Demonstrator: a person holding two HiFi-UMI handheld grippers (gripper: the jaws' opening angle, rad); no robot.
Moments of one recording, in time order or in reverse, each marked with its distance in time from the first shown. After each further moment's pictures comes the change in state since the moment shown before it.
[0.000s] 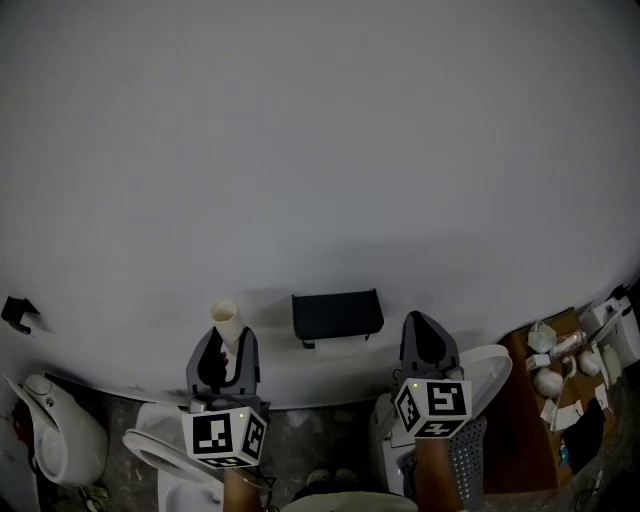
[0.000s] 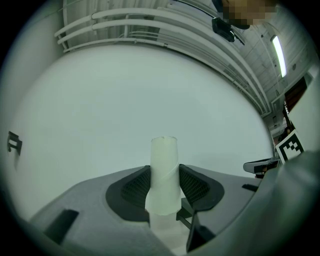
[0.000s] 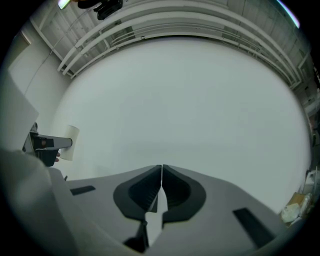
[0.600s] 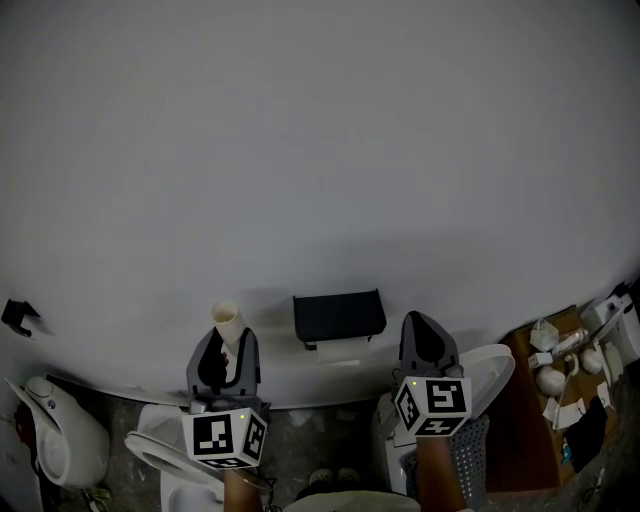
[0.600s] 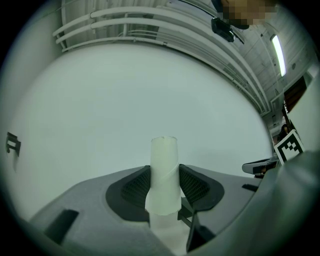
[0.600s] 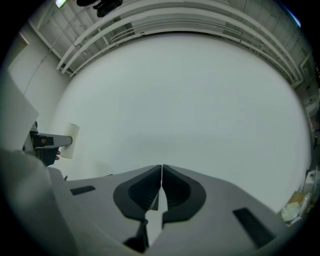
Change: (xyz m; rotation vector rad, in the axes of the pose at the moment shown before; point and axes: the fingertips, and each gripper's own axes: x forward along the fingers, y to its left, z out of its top) left arm 0.007 -0.001 -0.004 0.008 0.010 -0.007; right arm 0.009 0.000 -0.009 -0.003 0.034 0.006
